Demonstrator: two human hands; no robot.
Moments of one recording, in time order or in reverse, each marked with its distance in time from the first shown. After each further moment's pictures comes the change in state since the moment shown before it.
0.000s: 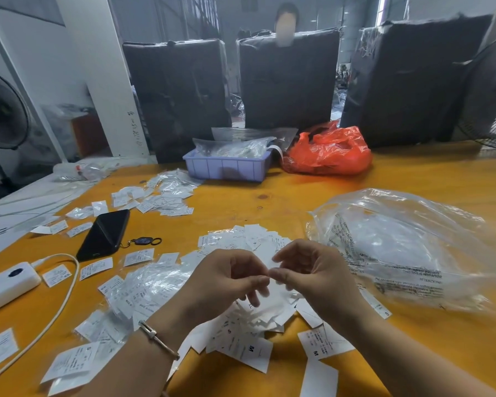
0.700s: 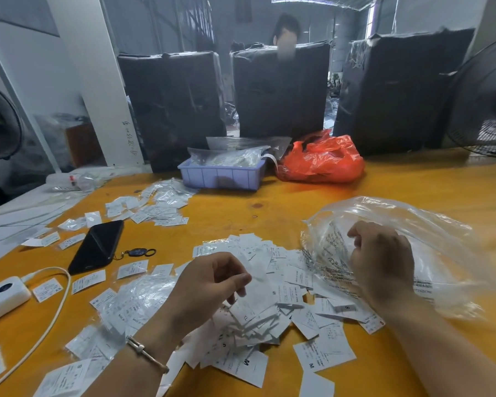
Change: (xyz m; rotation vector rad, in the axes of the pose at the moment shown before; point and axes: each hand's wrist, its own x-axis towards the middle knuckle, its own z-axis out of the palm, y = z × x) left_hand 0.000 -0.008 -0.008 0.048 0.155 -0.039; right_hand 0.032 0.036 -0.074 -1.036 0.560 -0.033
